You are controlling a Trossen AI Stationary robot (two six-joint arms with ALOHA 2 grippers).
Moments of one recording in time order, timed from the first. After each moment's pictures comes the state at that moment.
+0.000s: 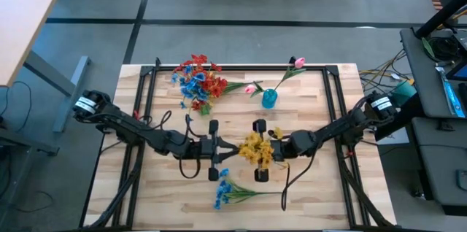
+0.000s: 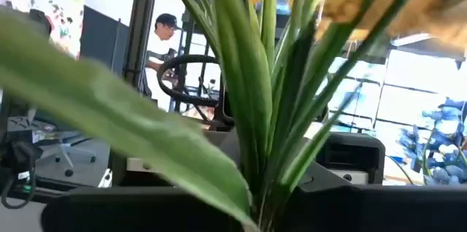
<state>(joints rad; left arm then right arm) -0.38 1.49 0.85 0.70 -0.41 0.11 0.36 1.67 0.89 1.09 0.24 -0.27</state>
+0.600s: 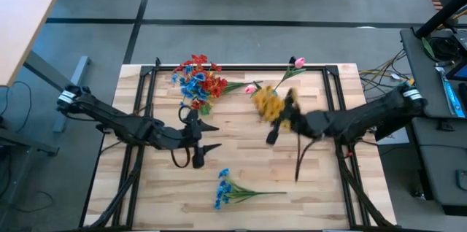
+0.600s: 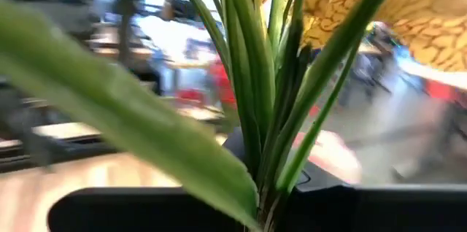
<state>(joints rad) -0.39 1.20 0.86 -0.05 -0.54 -0.21 0.25 1.24 0.89 0.31 0.71 -0.06</state>
